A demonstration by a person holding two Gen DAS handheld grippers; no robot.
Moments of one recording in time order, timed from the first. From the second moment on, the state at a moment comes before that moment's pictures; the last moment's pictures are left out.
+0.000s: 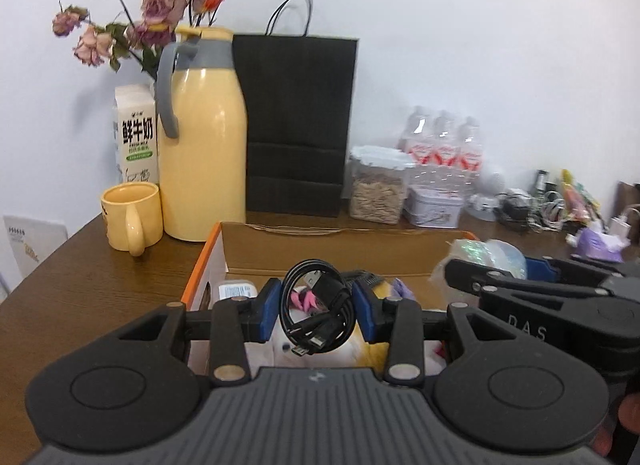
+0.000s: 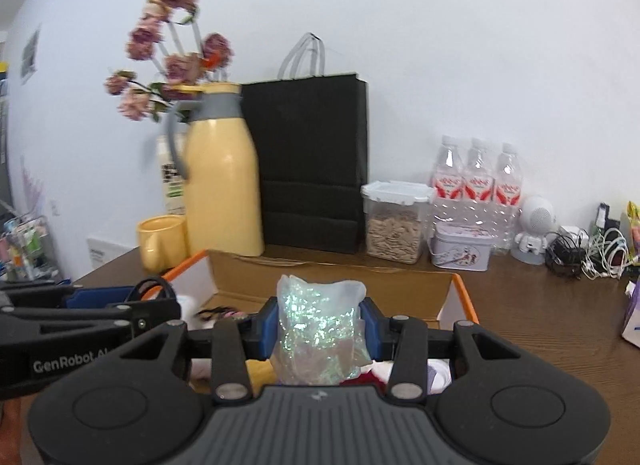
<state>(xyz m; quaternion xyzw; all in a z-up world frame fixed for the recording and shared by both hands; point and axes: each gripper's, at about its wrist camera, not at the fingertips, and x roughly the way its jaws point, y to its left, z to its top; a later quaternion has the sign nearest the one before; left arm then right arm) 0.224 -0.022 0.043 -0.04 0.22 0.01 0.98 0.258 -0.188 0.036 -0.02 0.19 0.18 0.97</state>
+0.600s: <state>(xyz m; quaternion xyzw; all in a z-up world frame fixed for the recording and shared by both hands) 0.276 -0.030 0.023 -0.03 0.23 0.03 0.97 0.319 -0.191 0.001 -0.02 0.24 0.13 0.96</state>
